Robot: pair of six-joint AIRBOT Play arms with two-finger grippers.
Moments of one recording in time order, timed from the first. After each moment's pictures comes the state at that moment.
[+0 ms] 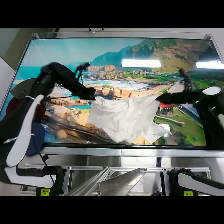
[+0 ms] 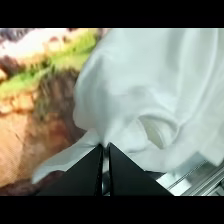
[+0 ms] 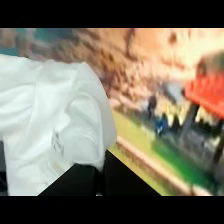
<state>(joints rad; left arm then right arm) -0.23 -1.50 1.53 -2.08 1.40 1.75 -0.21 -1.31 1.07 -0.59 1.16 0.76</state>
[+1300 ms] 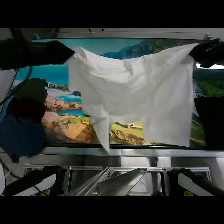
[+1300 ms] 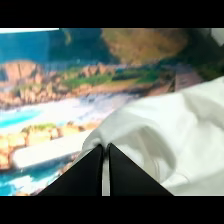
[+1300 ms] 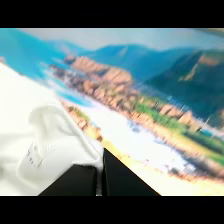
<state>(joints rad) -0.14 -1.24 1.62 -2.11 1.14 1.69 -0.20 -1.22 1.61 -0.70 1.30 0.88</state>
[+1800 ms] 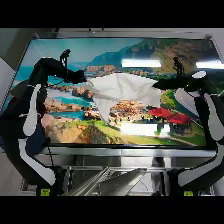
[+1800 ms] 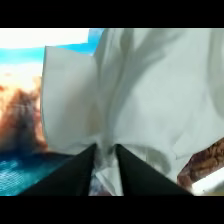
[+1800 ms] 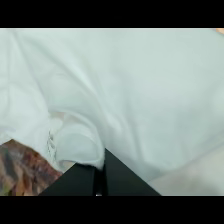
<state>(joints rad) -0.02 -1.88 1.78 -2.17 1.16 1.79 -0.16 -1.81 1.47 -0.62 1.07 0.86</state>
